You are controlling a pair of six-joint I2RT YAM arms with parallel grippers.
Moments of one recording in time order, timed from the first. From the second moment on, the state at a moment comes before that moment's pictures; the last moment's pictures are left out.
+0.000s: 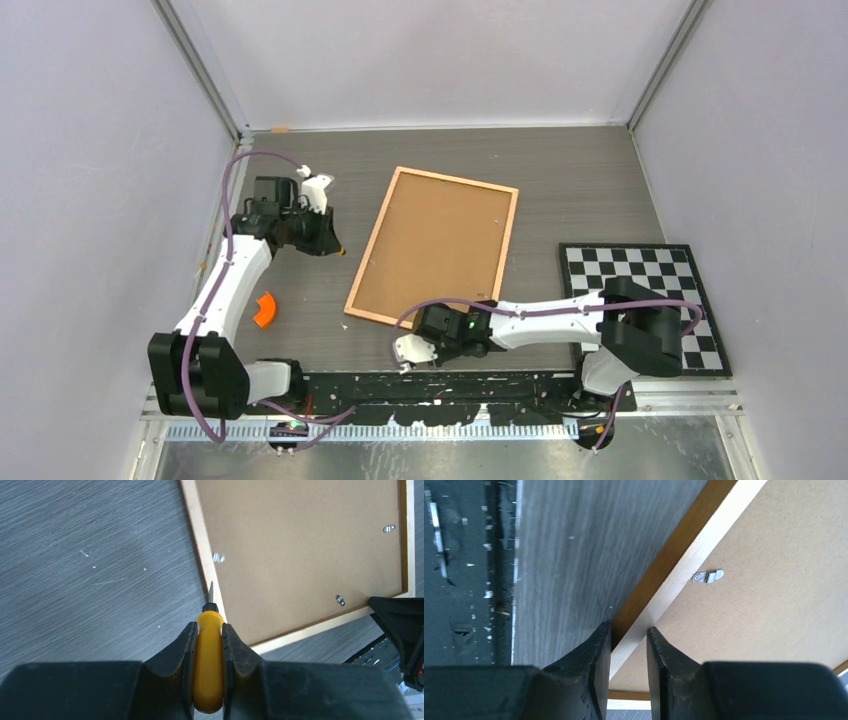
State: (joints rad) left arm -0.07 1.25 1.01 -0.69 0.47 0.18; right arm 1.29 1.56 0.85 -0.49 0.13 -0.66
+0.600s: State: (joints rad) left arm -0.32 1.24 1.01 -0.73 0.32 0.32; right arm 1.32 1.46 0.74 -0.42 0.14 -0.67
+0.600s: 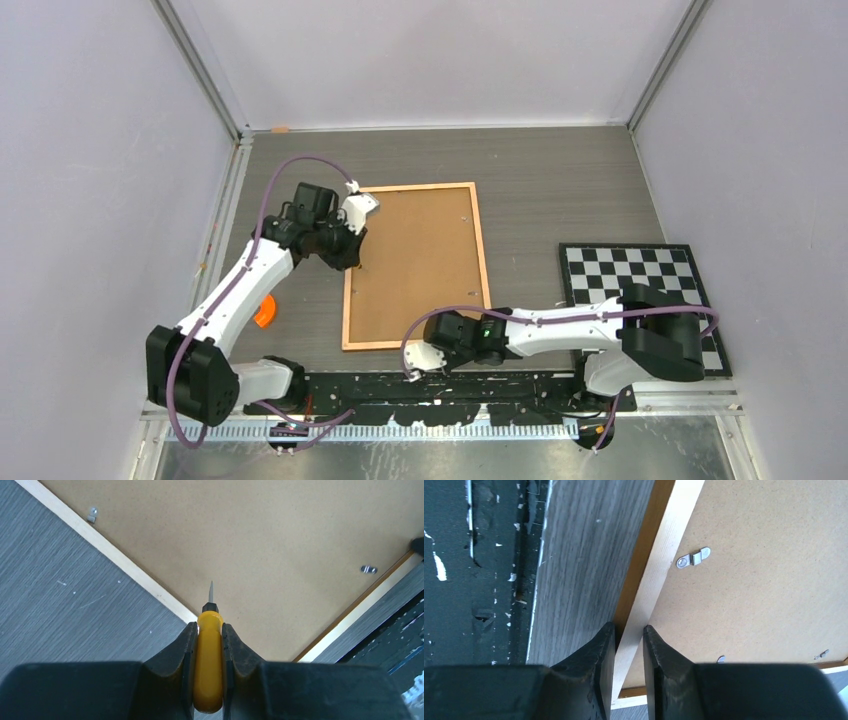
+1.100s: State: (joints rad) left arm -0.38 1.16 0.99 -0.90 0.22 0.48; right arm 1.30 1.51 0.78 -0.48 0.16 -0.61
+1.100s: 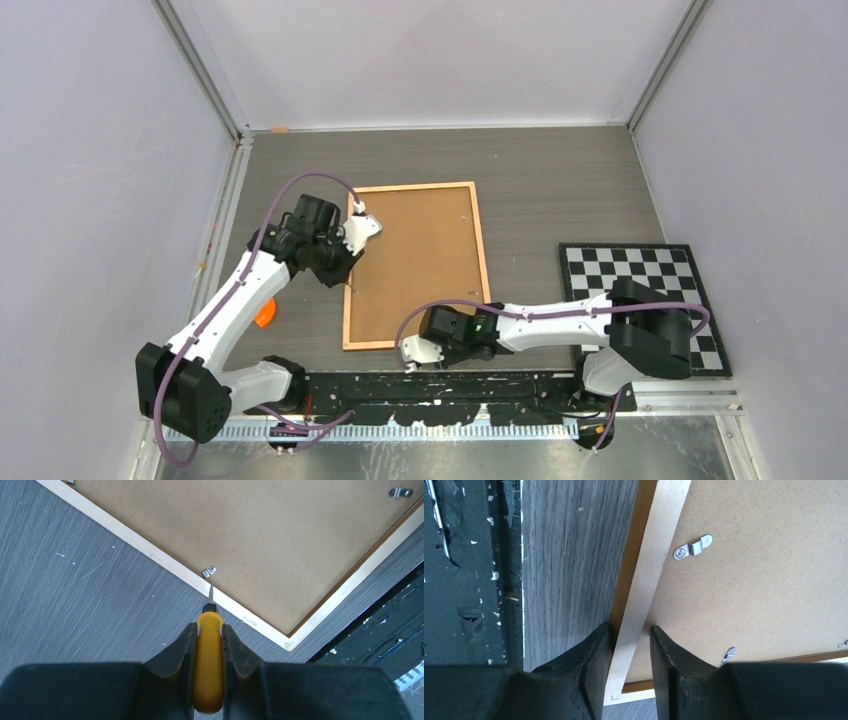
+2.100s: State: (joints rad) left arm -0.50 1.22 0.94 -0.86 0.10 0.48; right arm 1.30 1.55 0.83 -0.54 0.16 -0.57
